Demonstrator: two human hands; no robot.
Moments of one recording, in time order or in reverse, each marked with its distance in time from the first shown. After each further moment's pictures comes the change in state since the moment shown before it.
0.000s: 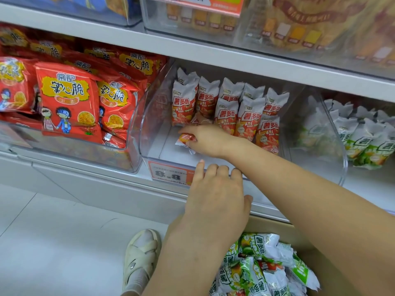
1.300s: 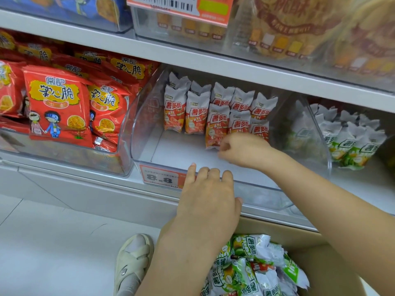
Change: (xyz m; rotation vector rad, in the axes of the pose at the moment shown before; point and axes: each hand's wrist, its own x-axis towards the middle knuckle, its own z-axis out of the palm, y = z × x) left_hand 0.001 0.002 -0.002 0.039 -0.046 0.005; right_hand -0.066 0.040 -0.024 -0.076 -0.073 0.360
